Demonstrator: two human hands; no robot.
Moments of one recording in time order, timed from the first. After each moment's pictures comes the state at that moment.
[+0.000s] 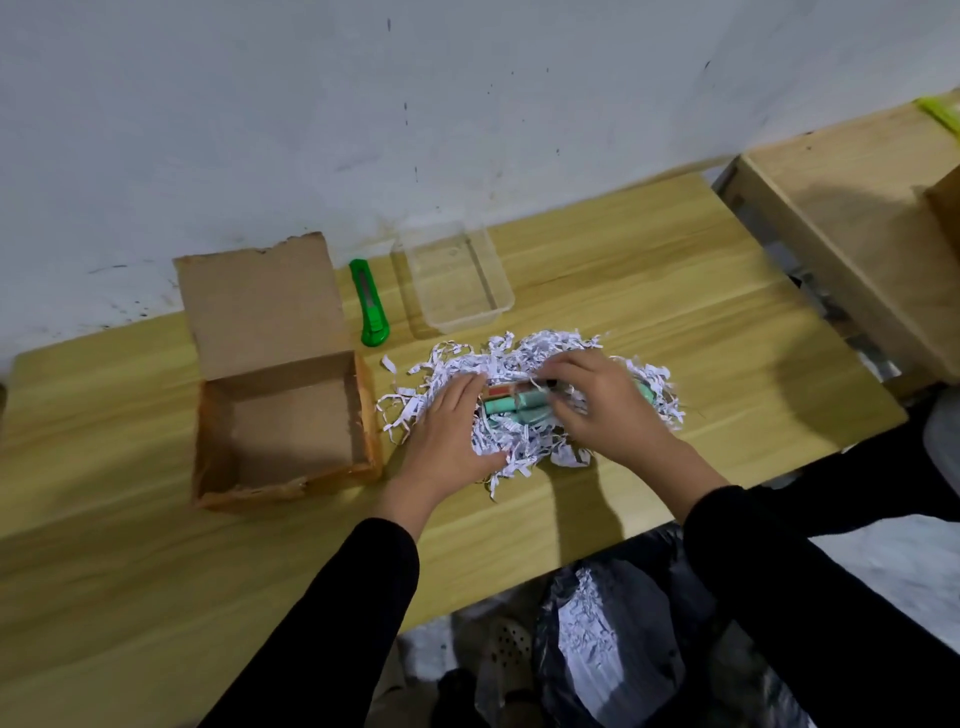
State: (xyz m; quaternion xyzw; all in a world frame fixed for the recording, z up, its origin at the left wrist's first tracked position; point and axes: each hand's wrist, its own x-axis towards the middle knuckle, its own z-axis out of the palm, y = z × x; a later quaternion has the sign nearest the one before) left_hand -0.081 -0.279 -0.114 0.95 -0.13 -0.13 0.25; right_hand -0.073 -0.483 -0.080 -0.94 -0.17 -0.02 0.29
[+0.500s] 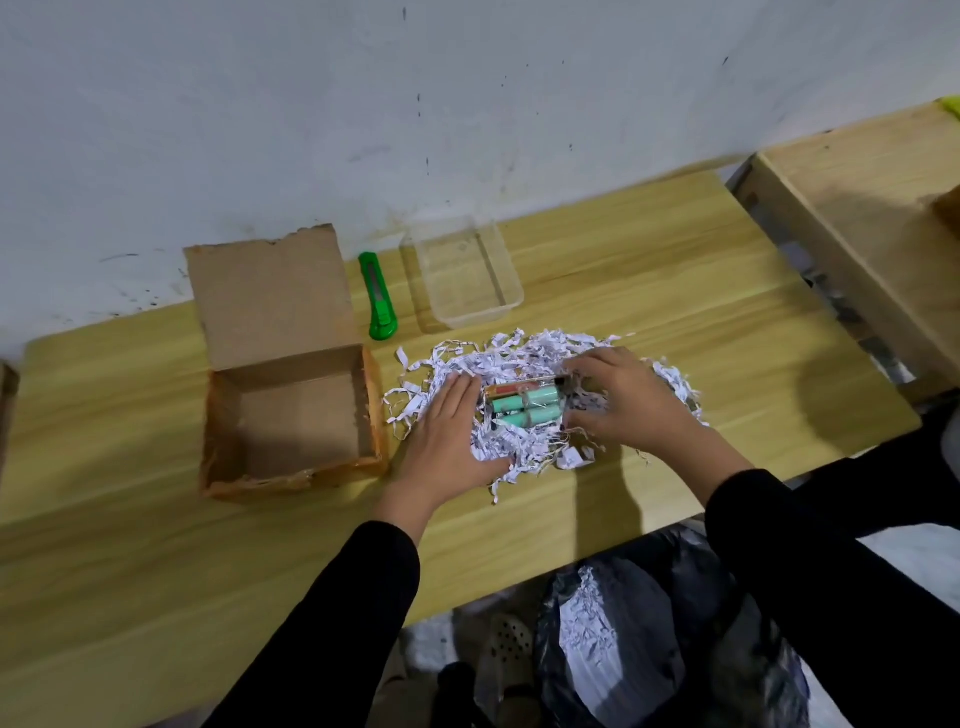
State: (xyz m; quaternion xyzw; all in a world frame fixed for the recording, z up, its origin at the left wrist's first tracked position) left_hand -0.087 -0.283 -0.115 0.95 -0.12 -0.16 0.23; right_hand -0.063 -0.515 -0.078 -0.96 -0.14 0.09 0.22
